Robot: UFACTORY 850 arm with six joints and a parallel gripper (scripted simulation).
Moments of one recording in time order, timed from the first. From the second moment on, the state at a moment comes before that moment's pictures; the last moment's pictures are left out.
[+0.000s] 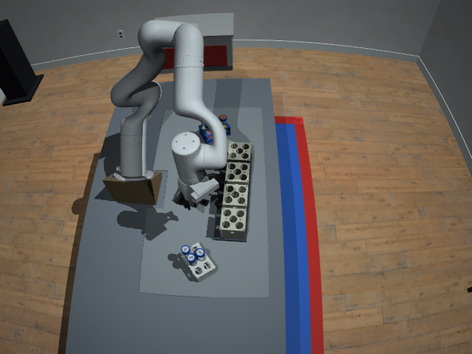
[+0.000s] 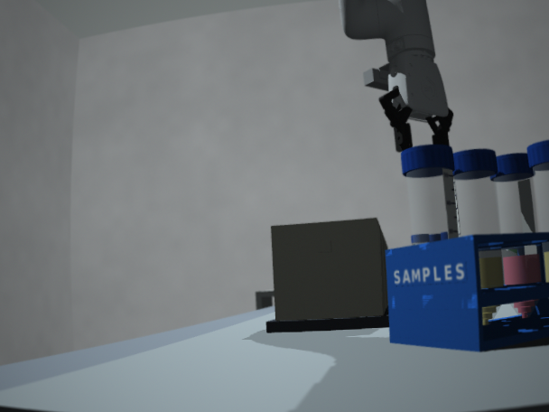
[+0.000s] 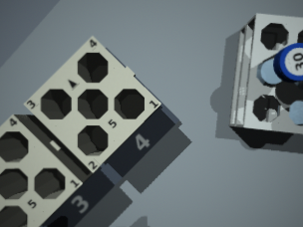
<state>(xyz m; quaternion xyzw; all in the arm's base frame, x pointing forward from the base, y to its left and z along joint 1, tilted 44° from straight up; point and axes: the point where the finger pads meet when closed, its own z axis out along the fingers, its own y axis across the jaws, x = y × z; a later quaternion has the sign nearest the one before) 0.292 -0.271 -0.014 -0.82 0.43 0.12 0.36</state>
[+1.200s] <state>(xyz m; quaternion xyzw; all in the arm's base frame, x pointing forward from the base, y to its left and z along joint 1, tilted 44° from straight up) 0.205 -0.358 -0.111 -0.82 0.43 0.12 0.36</state>
